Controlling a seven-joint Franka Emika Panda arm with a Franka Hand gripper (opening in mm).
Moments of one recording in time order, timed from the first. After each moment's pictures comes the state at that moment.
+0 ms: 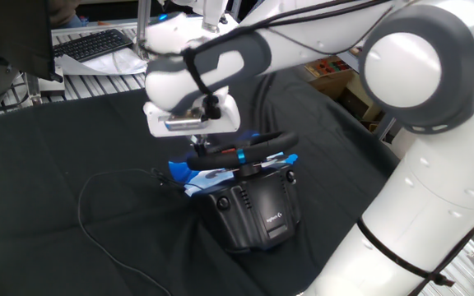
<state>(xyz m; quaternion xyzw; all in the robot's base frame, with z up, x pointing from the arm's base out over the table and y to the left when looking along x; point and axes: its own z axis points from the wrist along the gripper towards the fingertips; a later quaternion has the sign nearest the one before) 0.435 0.052 0.199 -0.33 -0.92 0.16 0.12</state>
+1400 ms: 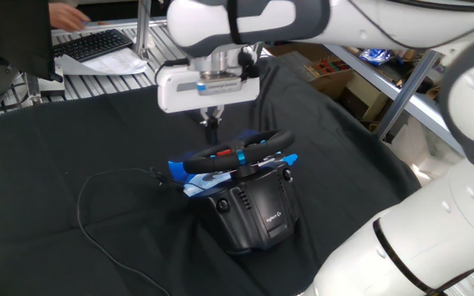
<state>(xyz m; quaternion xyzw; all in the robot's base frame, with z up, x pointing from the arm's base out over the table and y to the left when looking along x) 0.400 0.059 0.304 -0.07 -0.98 0.02 0.17</state>
